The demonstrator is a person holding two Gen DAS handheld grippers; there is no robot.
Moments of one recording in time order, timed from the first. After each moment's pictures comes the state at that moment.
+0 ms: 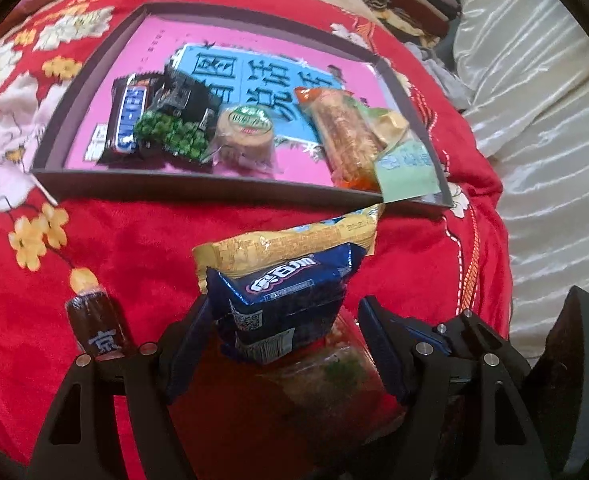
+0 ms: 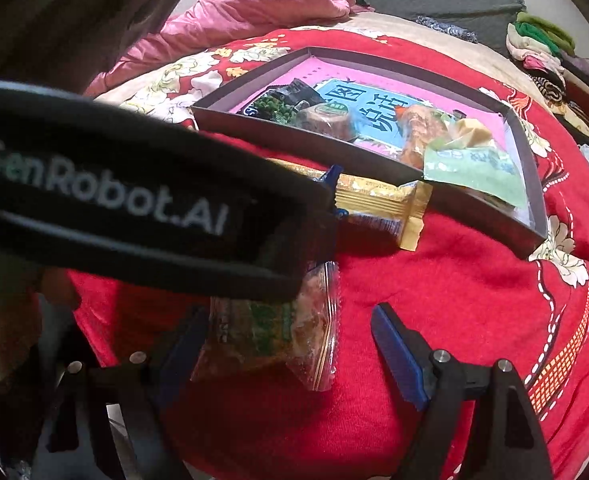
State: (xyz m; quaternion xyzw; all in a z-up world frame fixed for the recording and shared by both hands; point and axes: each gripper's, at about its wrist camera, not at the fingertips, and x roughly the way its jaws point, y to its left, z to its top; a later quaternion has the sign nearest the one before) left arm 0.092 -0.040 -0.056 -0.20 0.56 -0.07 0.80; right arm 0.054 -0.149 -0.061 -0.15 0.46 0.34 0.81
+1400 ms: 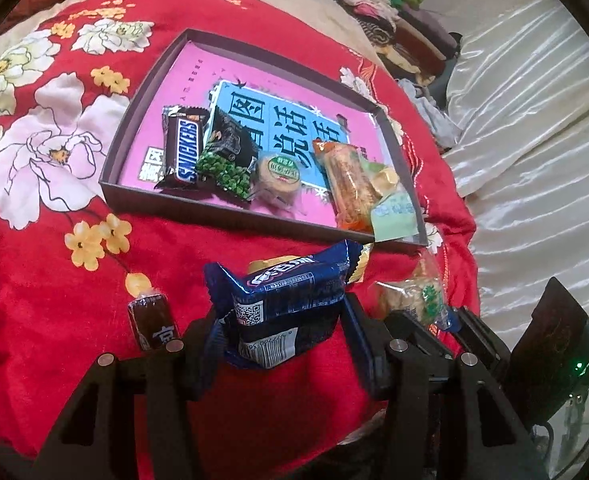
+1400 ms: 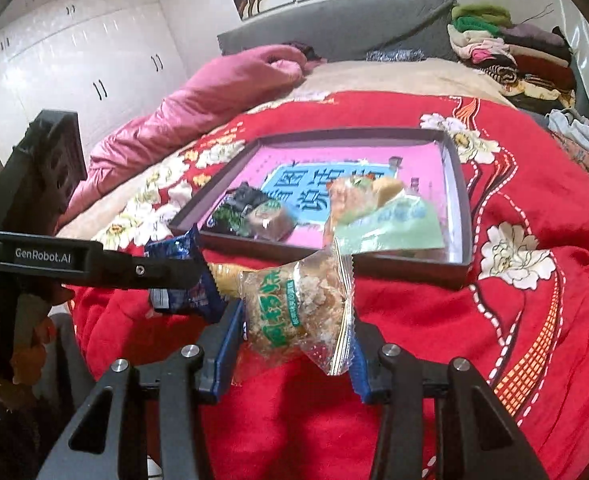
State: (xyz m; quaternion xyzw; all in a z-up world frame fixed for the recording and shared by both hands) left arm 0.073 0.007 -0.023 -0.25 0.52 -0.07 0.81; right arm 0.079 -0.207 -0.017 0.00 0.39 0.33 0.86
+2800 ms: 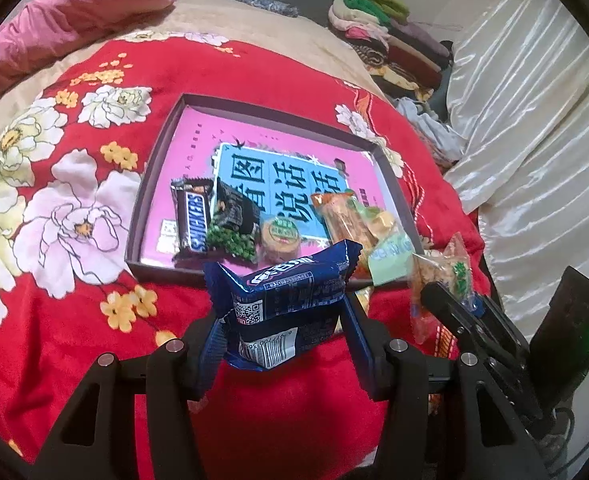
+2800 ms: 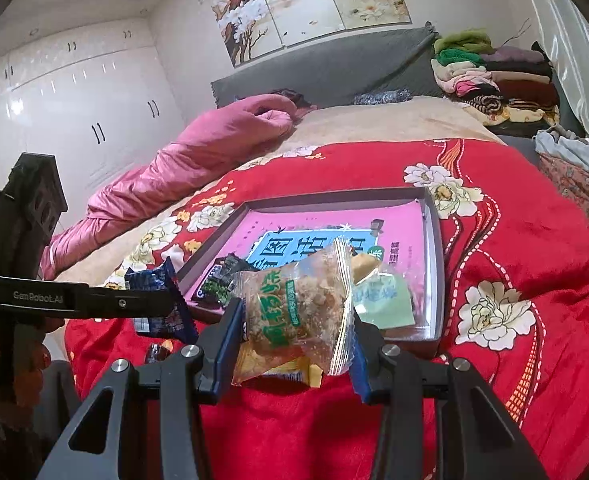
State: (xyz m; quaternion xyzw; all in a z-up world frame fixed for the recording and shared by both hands) left arm 0.080 0.009 0.013 -0.20 0.47 -0.04 0.86; right arm 0.098 -0.223 0.008 0.04 0.31 0.32 0.89
